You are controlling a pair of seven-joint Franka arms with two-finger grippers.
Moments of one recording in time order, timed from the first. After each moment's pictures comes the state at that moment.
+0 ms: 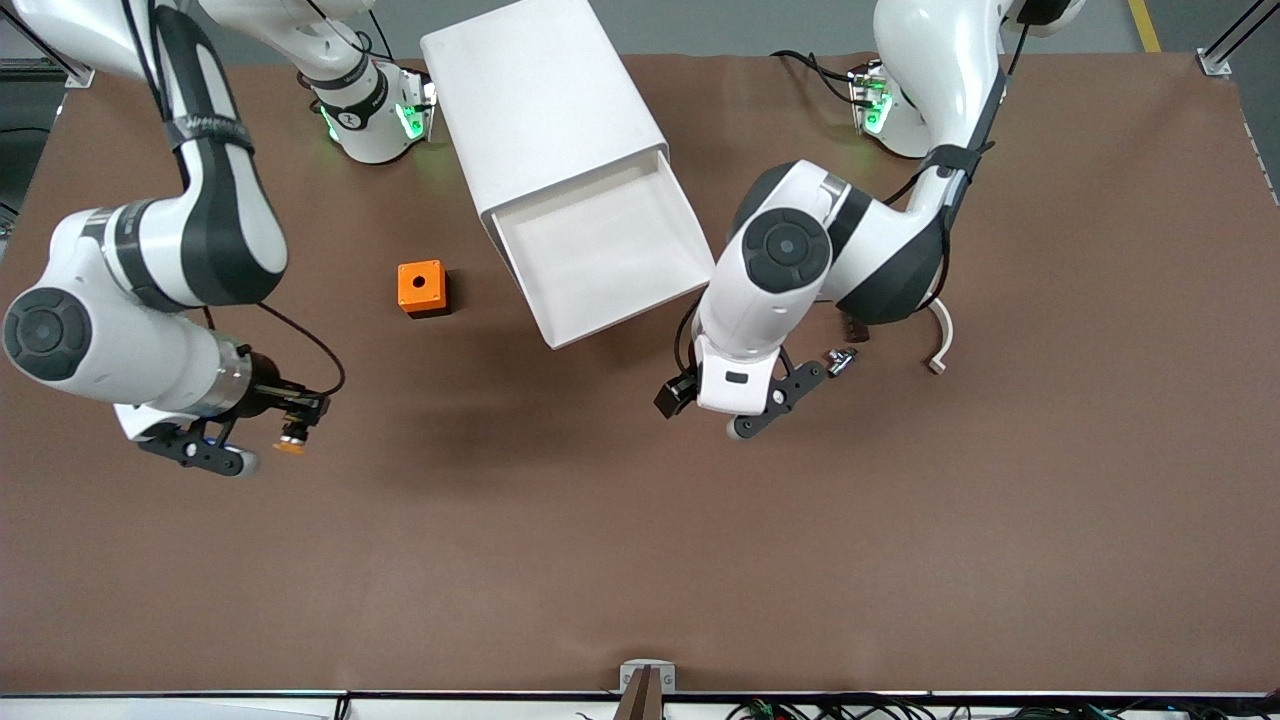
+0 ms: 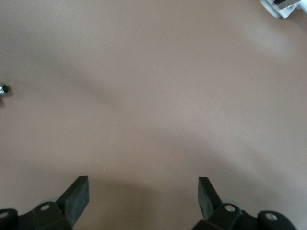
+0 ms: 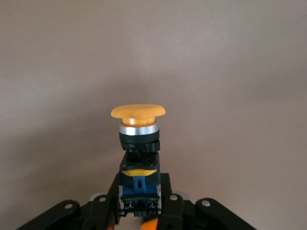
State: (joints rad) left arm -0.65 0.60 0.02 -1.27 -0.08 2.00 -1.24; right arm 0.12 0.38 -0.05 -1.61 0.07 1.89 0.29
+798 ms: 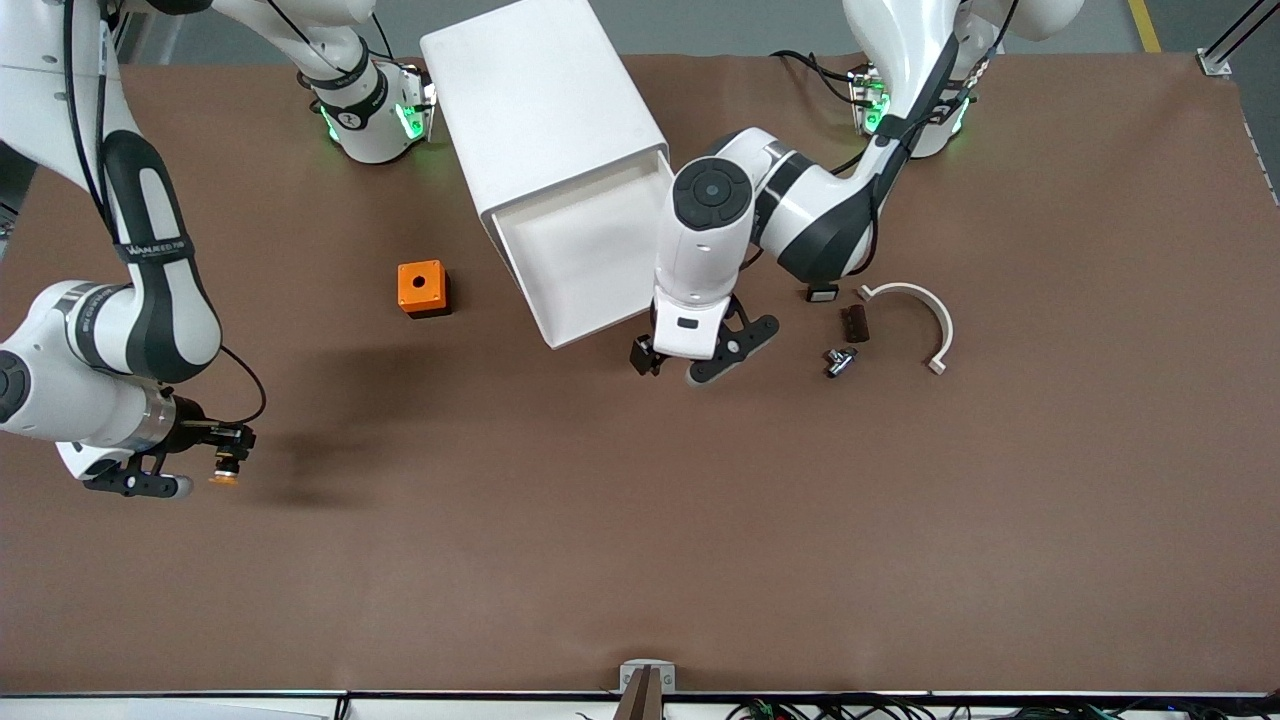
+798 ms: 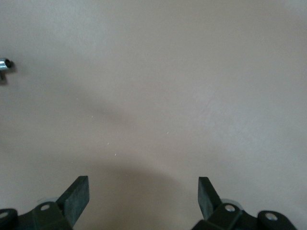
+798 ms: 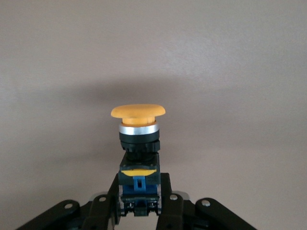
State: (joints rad) left arm -0.75 0.53 0.02 -1.47 -0.02 2.08 -1.33; right arm -0.11 0.55 -0.05 -1.71 0.05 2.18 -0.06
